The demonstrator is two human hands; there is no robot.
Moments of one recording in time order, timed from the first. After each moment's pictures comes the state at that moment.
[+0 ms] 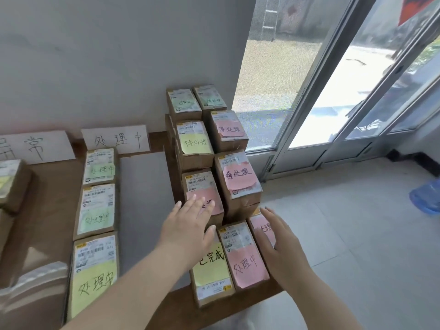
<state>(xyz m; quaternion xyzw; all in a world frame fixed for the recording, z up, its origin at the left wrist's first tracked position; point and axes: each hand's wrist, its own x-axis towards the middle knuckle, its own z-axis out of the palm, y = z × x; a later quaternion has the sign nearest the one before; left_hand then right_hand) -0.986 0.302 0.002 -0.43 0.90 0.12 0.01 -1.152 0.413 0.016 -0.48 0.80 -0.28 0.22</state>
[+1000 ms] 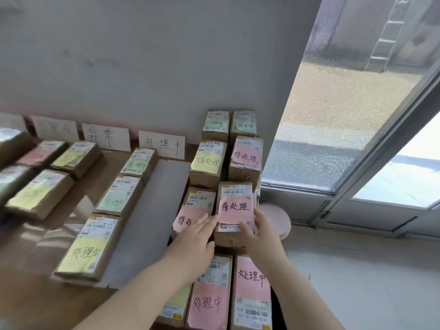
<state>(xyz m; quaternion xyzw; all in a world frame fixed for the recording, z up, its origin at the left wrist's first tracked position) -1.083 0.325 0.006 -0.58 0.76 0.25 -0.11 -1.251 0.316 0.003 -0.54 0.68 -0.30 0.40</state>
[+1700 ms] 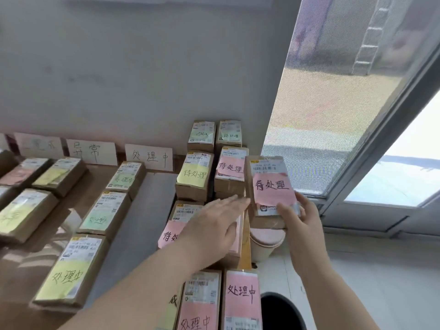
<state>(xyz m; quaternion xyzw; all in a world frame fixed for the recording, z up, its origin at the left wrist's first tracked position) -1.132 0.281 0.047 -0.42 0.87 0.13 -0.24 -1.323 0.297 0.040 -0.34 0.58 -0.59 0.44</state>
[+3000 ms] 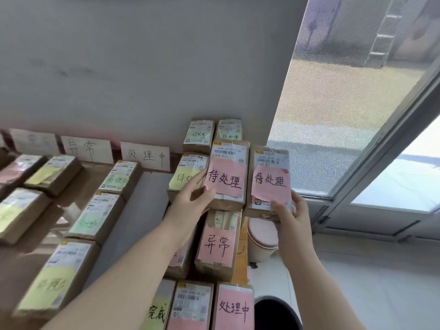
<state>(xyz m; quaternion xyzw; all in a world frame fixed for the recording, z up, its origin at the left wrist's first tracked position) -1.126 0.220 0.043 -0.53 0.47 0.56 -0.42 -1.331 0.242 0.014 -0.31 0.61 -0.57 0.46</state>
